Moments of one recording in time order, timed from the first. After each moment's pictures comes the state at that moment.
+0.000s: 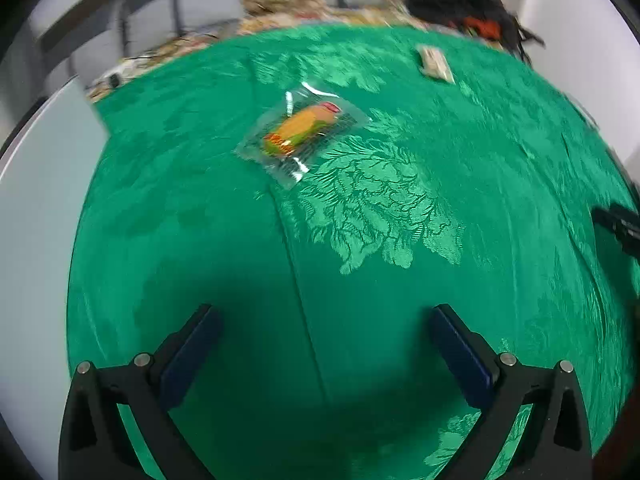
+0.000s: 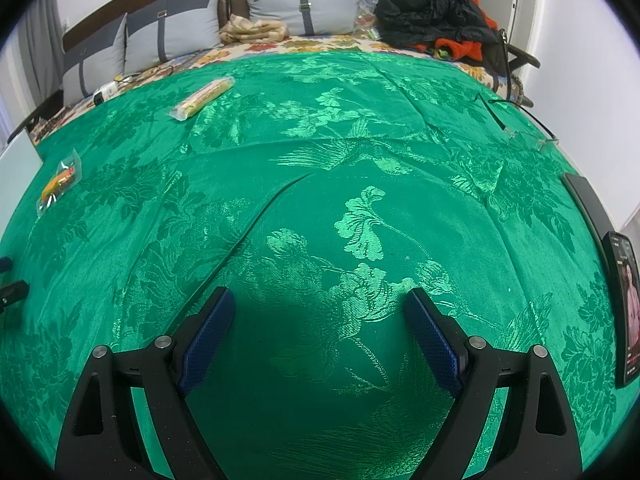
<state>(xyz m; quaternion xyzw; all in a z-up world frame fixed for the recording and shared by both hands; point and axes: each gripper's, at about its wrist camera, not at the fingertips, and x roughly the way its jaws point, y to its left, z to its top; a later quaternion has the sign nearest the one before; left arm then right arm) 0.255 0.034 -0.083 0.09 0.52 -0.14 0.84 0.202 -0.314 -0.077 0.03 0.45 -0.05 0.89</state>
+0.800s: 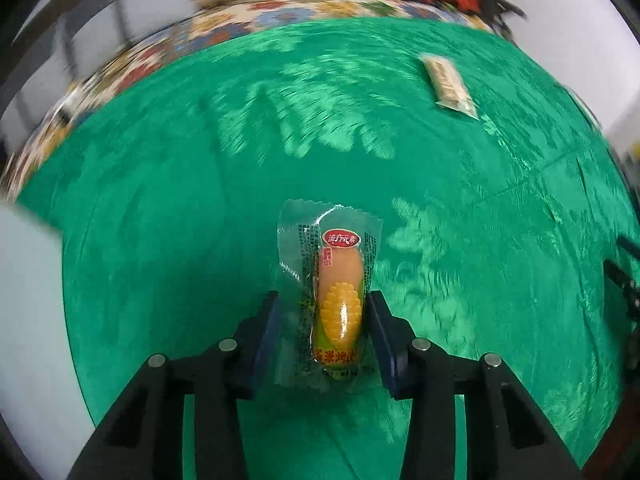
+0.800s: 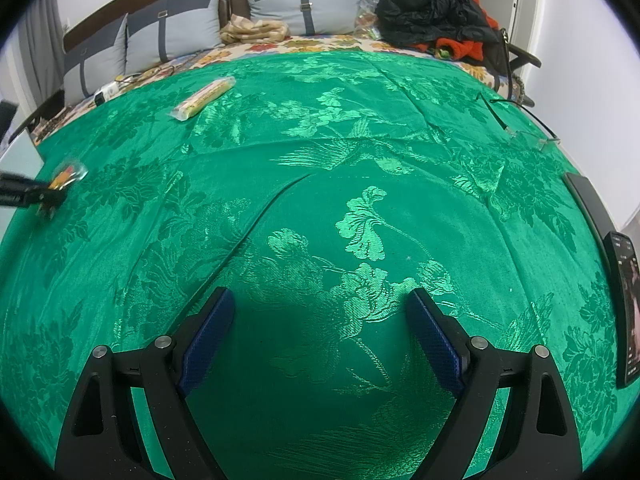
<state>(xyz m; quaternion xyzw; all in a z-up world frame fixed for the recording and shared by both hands) 0.361 0.024 -0.068 0.10 0.55 -0.18 0.81 0.202 -0.315 -0.077 0.03 0.45 -0.04 0.89</state>
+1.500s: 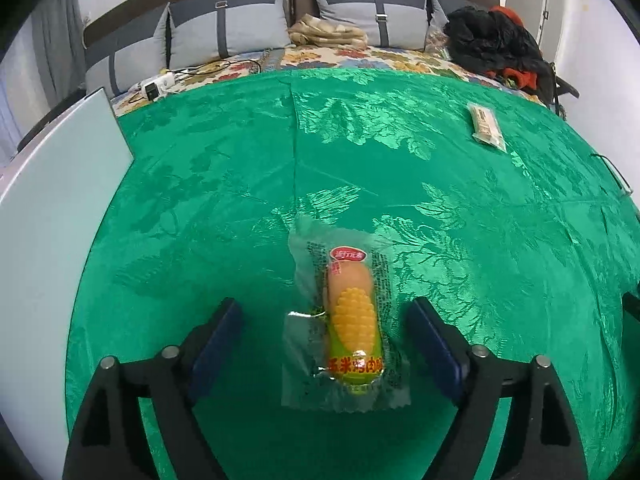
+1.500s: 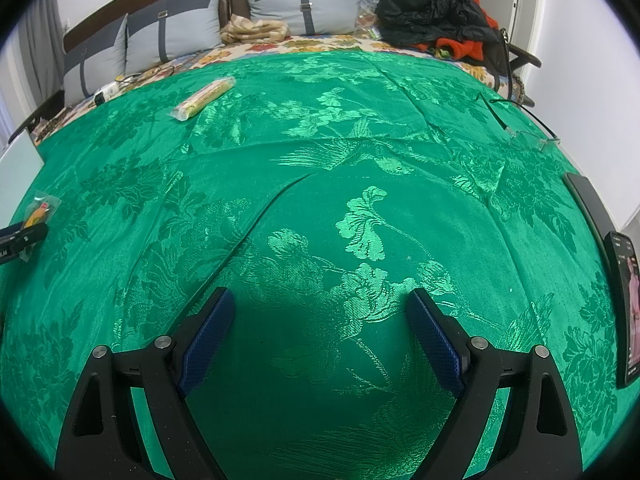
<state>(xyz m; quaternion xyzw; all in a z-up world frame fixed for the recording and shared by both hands) 0.292 0.041 -0.086 0.03 0.45 -0.07 0.89 0.202 -0.315 -0.077 0.03 0.45 -0.04 0.89</state>
